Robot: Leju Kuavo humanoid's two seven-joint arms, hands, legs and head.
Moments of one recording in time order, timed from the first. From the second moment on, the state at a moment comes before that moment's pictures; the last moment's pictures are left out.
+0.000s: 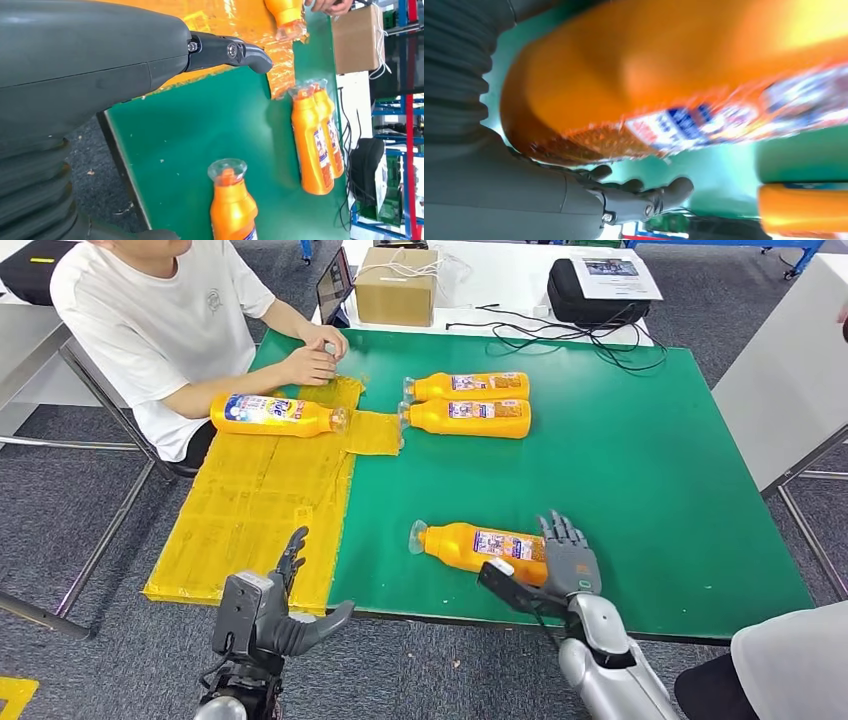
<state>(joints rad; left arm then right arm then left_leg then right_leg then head) 0.18 -0.16 -0.29 -1.57 -0.11 0.14 -0.15 -0.29 -0.12 0.42 -1.02 1.12 -0.18 0.14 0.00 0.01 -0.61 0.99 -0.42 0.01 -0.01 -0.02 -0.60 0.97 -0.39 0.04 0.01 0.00</state>
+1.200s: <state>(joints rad) 0.07 -0.13 -0.31 -1.47 -0.03 0.11 -0.18 -0.47 -0.07 0.35 -0.66 0.73 -0.07 -0.16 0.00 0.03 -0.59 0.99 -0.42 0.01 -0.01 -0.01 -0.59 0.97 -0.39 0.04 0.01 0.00</state>
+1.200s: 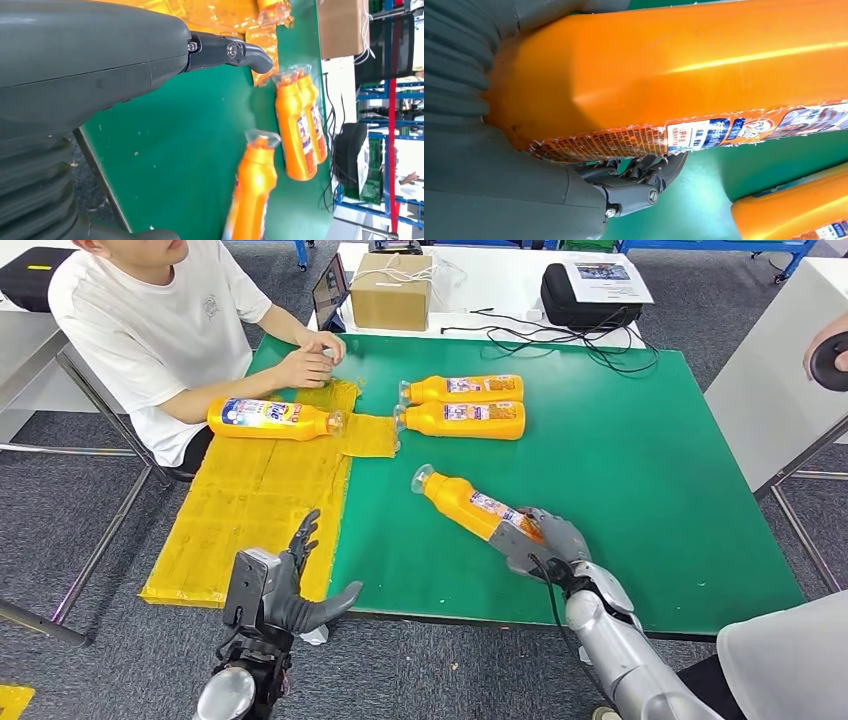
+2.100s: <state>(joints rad) 0.03 -0.16 -0.28 -1.35 0.20 0.15 -0.24 -0.19 0.03 0.27 -0.98 0.33 0.09 -0.53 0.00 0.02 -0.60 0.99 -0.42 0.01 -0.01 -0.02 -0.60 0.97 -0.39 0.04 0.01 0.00</state>
